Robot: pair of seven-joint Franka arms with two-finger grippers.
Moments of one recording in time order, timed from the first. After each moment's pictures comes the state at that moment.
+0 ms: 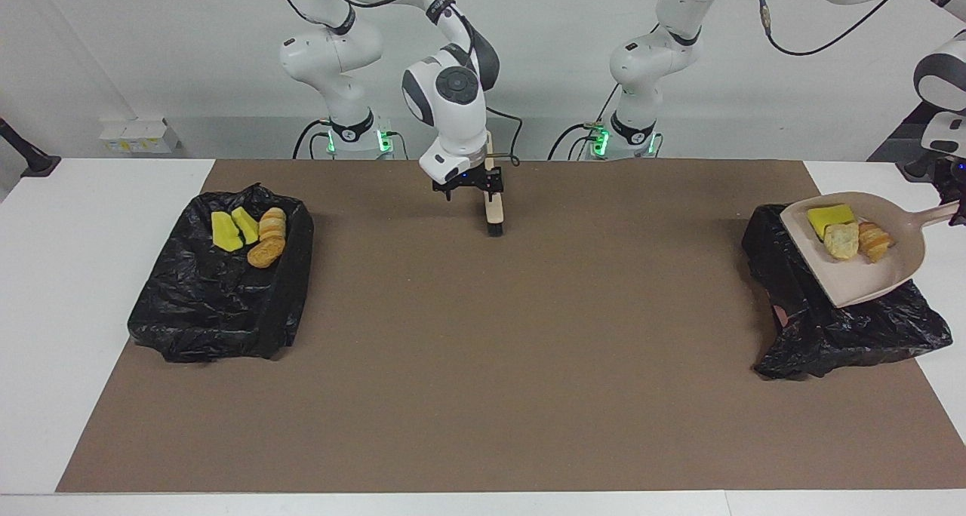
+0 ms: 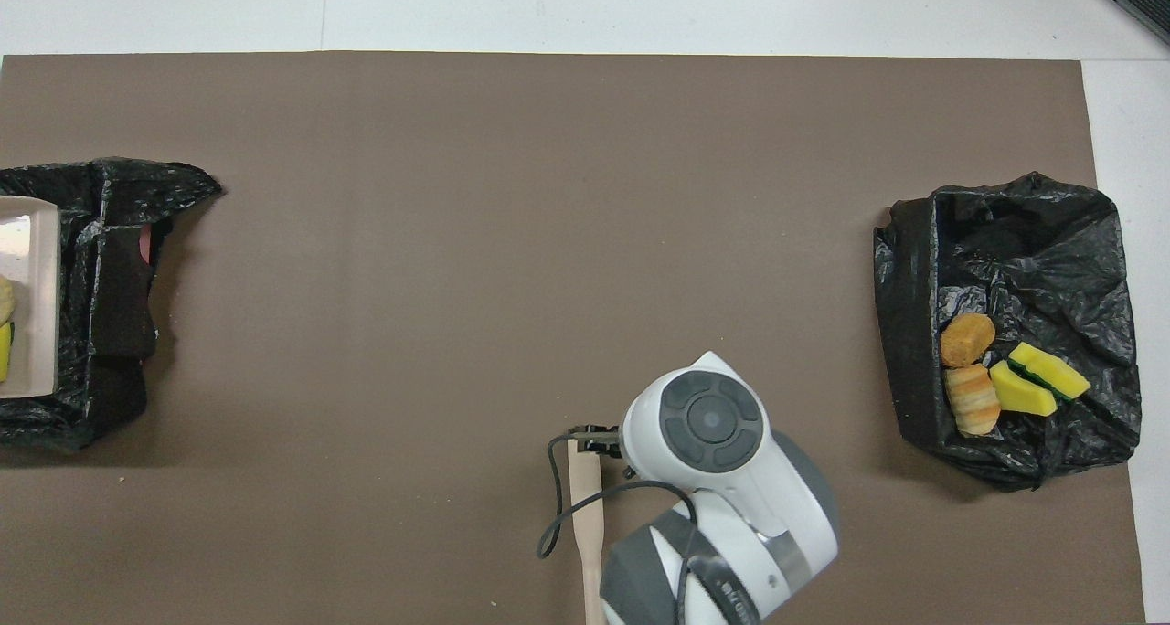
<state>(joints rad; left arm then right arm) 0.39 0.20 0.06 -1.62 0.42 2.01 1.85 0.41 0.01 0.20 -2.16 0.09 2.11 0.65</state>
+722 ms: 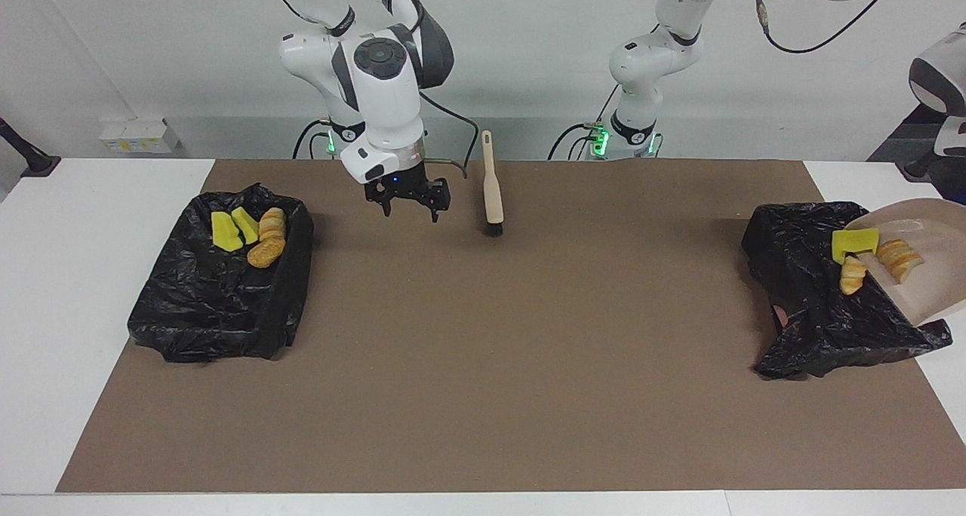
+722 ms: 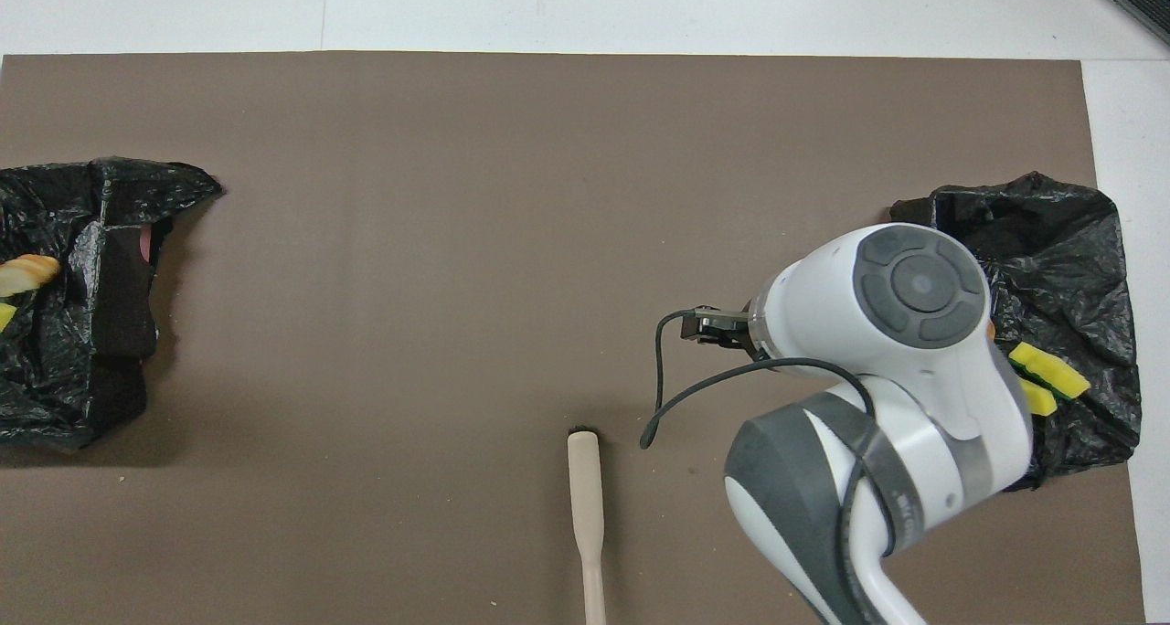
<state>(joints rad) 0.34 0.15 0.05 -1.63 0.81 2.17 1.65 0.19 -0.01 0.19 -1.93 0.01 1.94 0.56</state>
